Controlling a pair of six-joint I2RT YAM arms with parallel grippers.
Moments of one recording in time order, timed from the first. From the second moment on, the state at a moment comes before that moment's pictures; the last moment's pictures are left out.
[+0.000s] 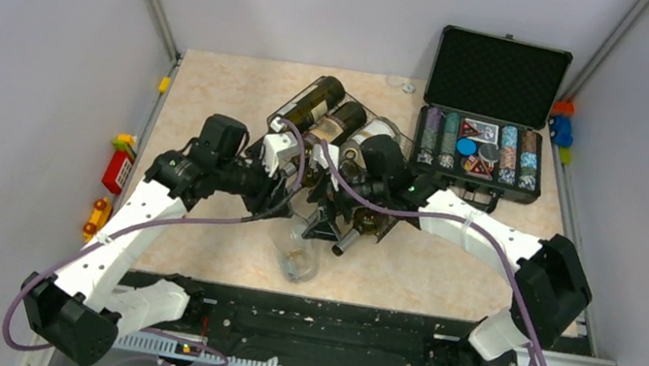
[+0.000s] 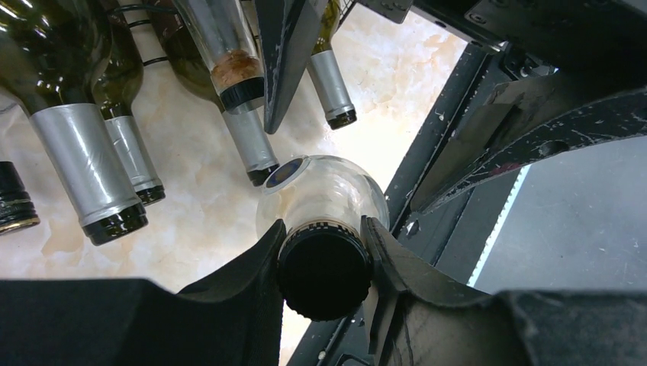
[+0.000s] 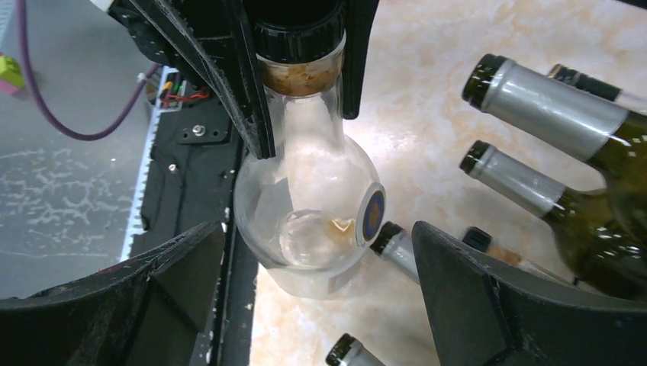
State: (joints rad) left arm -0.40 1.06 1.07 -0.82 0.67 0.18; right arm 0.82 1.54 1.14 -0.18 -0.80 -0.23
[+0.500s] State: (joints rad) left arm -0.40 1.04 1.06 -0.82 0.68 0.13; right arm 0.82 1.56 1.15 -0.23 -0.87 -0.25
